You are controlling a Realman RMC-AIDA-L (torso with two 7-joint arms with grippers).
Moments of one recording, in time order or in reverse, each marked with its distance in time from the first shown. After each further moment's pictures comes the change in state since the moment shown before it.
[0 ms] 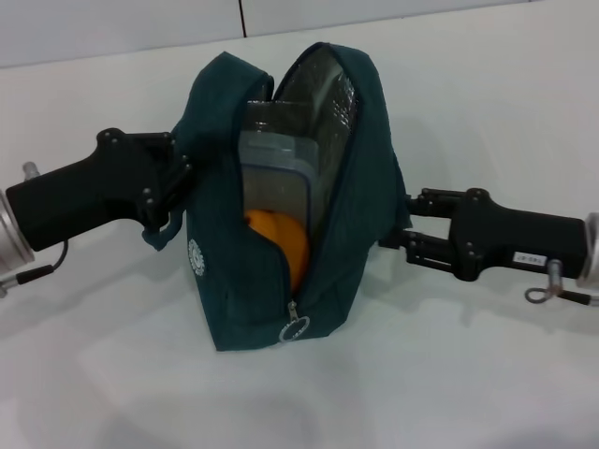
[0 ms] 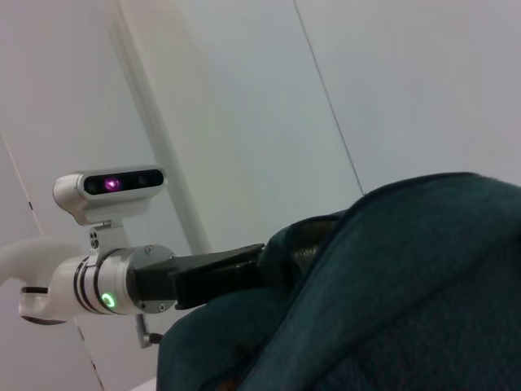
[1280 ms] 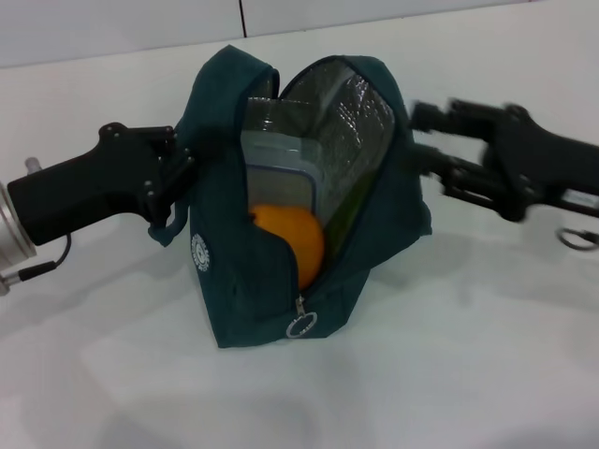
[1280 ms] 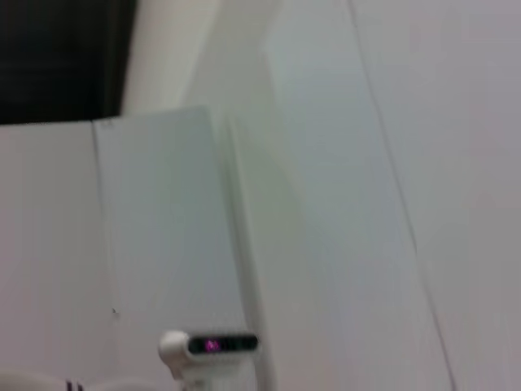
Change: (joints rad) left arm -0.006 -0.003 0.000 0.007 -0.007 0.005 -0.041; right arm 0.008 -0.043 -0.015 -0.061 0.195 -0.212 -0.028
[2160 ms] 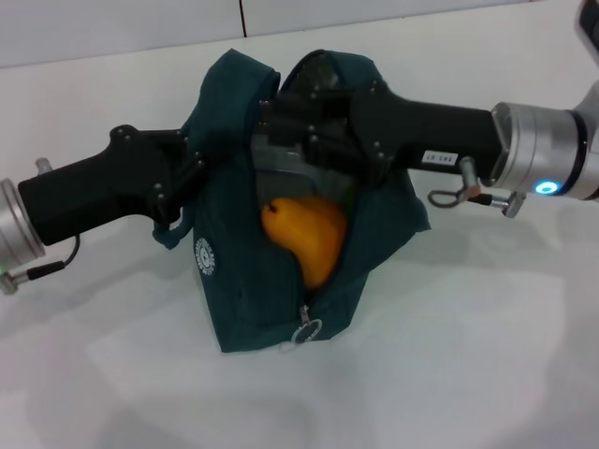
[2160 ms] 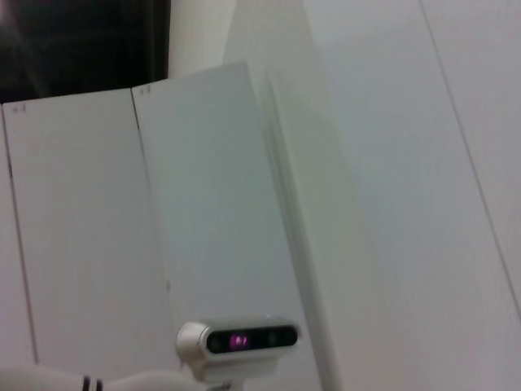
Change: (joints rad) left arm -0.013 -0.004 0.008 -0.007 0.011 -0.005 0.002; right arm 0.267 0.074 -0.011 0.117 -0.053 0.111 0.017
